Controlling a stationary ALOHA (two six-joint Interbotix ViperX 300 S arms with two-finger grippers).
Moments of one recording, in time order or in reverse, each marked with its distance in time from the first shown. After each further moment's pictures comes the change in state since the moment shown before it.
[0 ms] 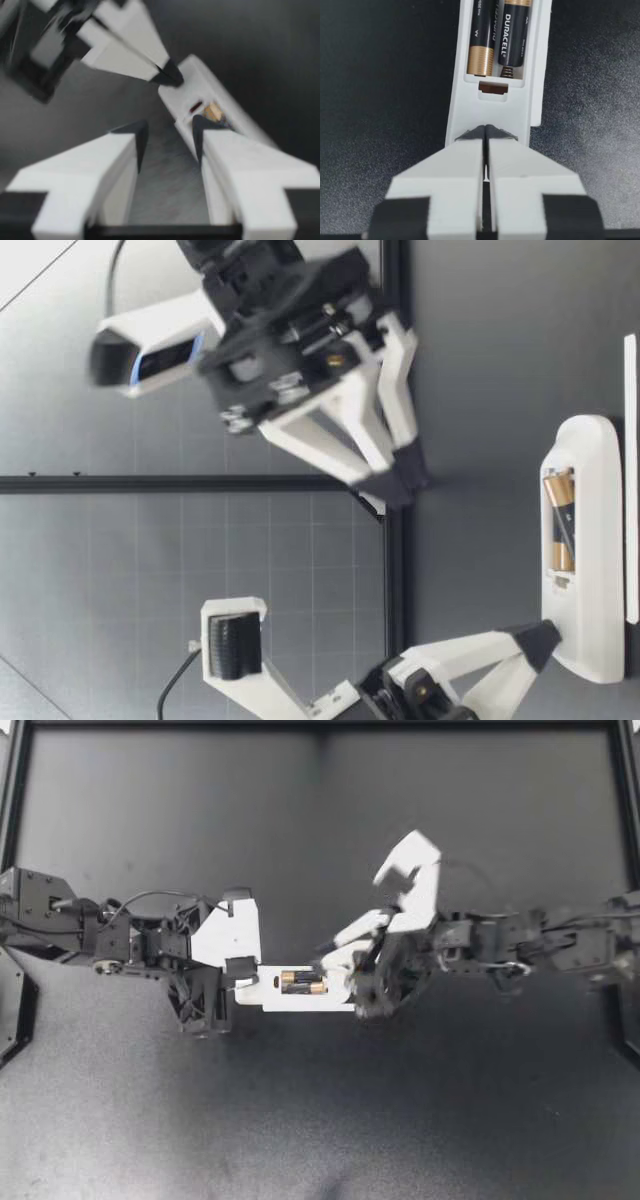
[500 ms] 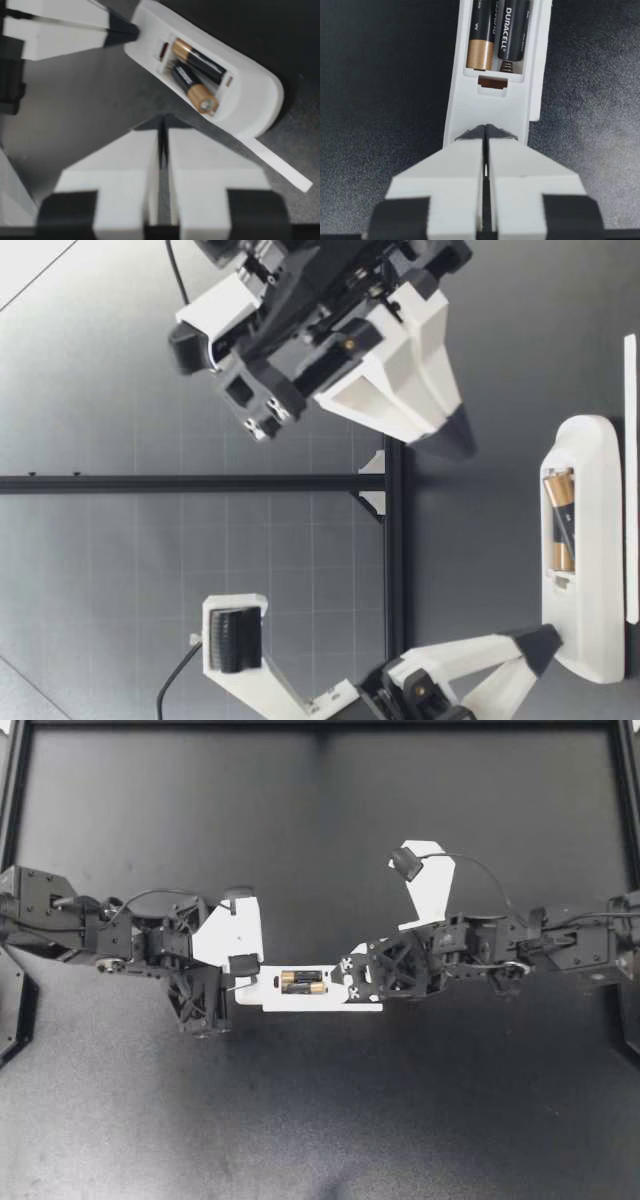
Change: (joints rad) left arm 0.000 0.002 -0.012 -0.012 0.040 -0.002; right arm 0.002 0.020 -0.026 -0.026 0.184 0.322
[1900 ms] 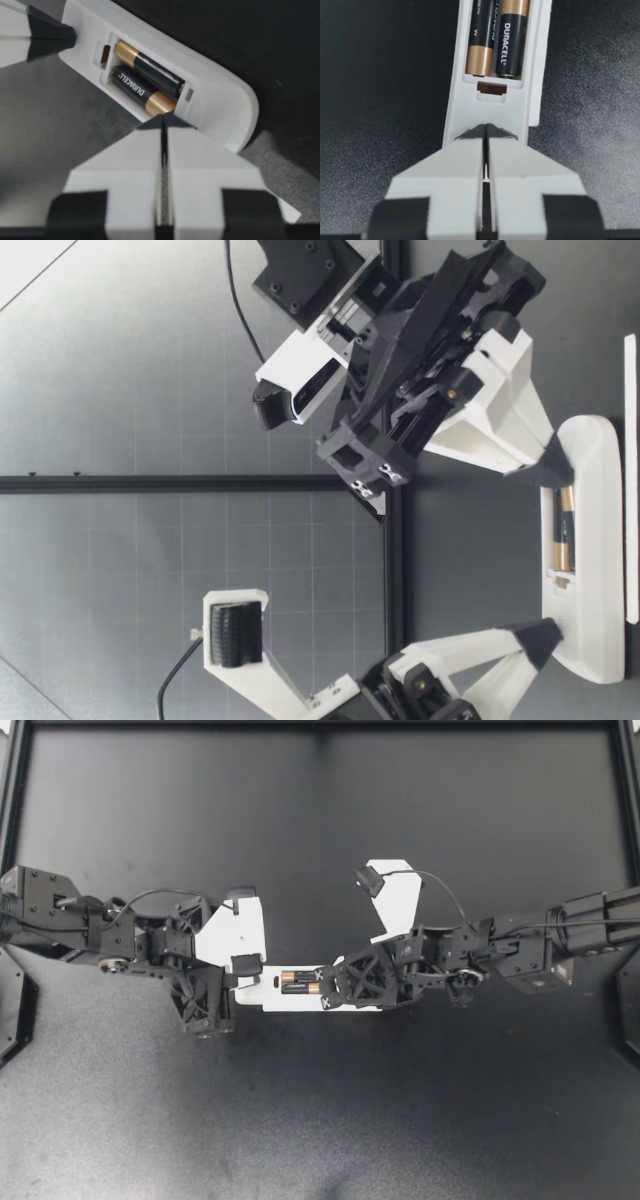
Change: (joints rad) left arm 0.002 0.011 -0.006 -0.002 0.000 0.000; right arm 0.000 0.166 -0.094 0.000 0.044 0.009
